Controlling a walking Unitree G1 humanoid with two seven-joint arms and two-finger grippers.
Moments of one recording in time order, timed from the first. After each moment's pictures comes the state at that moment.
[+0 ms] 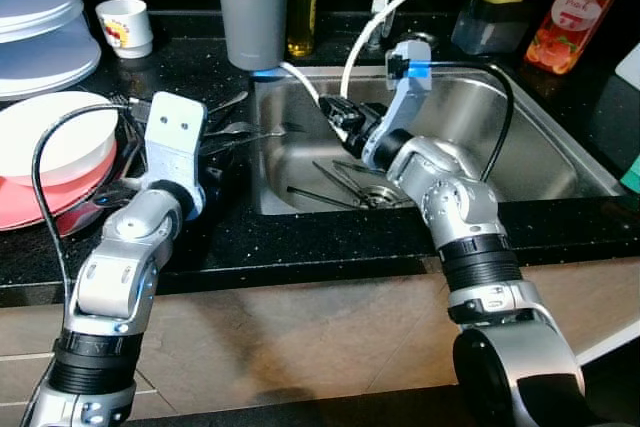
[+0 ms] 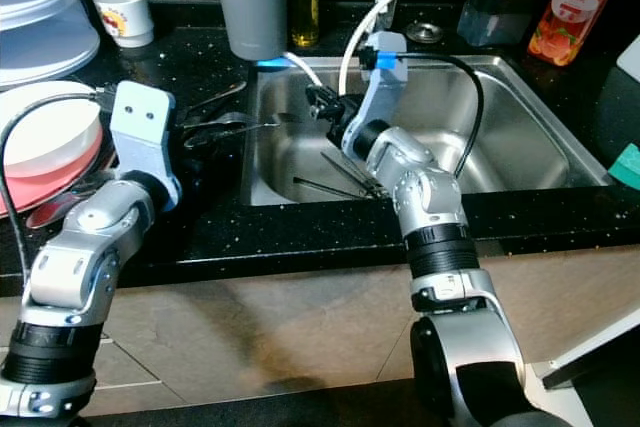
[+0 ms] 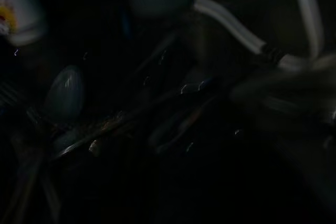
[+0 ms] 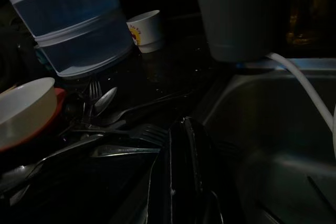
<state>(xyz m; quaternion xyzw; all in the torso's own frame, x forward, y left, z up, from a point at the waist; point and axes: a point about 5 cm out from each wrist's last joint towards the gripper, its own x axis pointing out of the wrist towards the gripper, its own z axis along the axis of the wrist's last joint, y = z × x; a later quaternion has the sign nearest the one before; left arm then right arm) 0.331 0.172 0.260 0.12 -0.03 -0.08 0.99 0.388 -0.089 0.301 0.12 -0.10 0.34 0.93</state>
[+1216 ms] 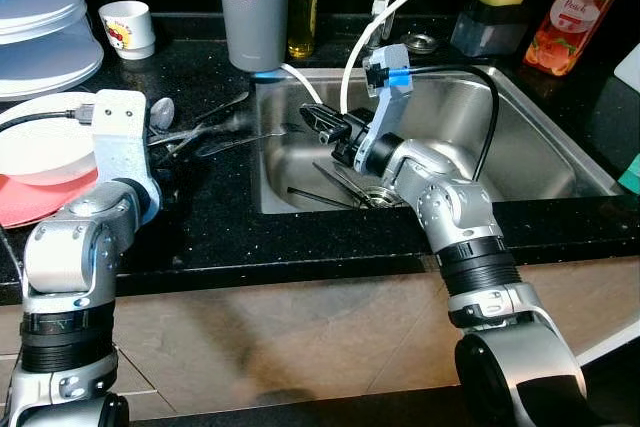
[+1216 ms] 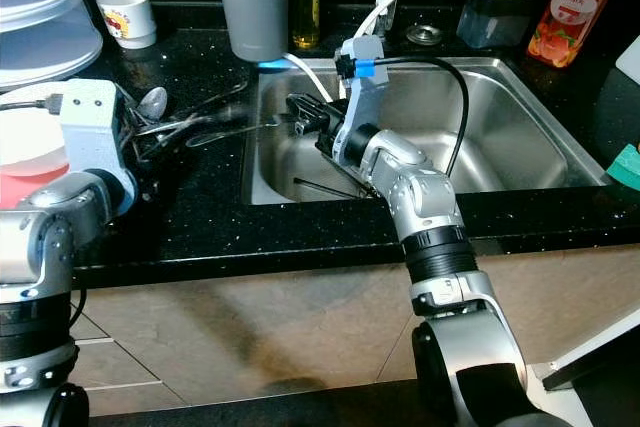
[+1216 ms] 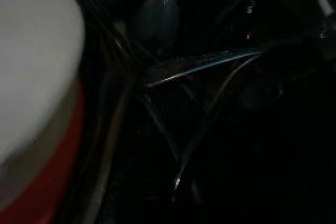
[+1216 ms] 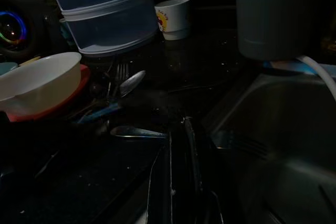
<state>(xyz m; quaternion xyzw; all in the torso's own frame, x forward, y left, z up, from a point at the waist) 0.330 0.208 0.265 0.01 0.08 0.00 1.00 0.382 -0.080 0.298 0.07 -0.10 0.38 0.92</state>
